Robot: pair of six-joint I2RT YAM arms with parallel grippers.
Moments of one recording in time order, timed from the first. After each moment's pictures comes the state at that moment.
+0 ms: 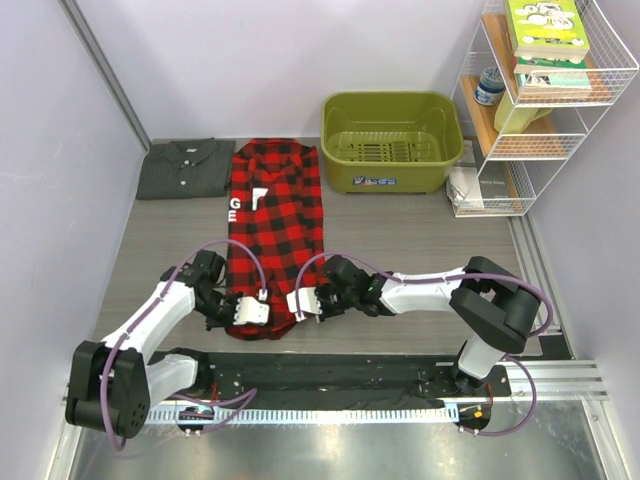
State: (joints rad) left arm -0.21 1.10 0.54 -0.92 0.44 1.44; right arm 0.99 1.65 0.76 0.09 -0.31 -0.82
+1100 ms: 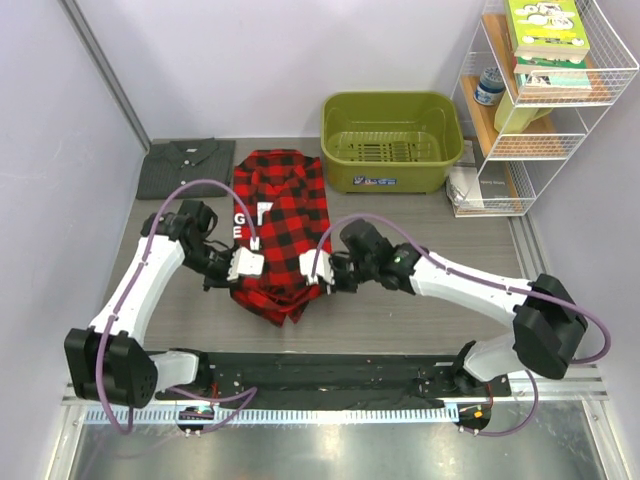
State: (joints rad) left arm -0.15 1.23 1.05 -1.33 0.66 1.52; right arm 0.89 1.39 0.91 -0.29 -0.43 -0.71
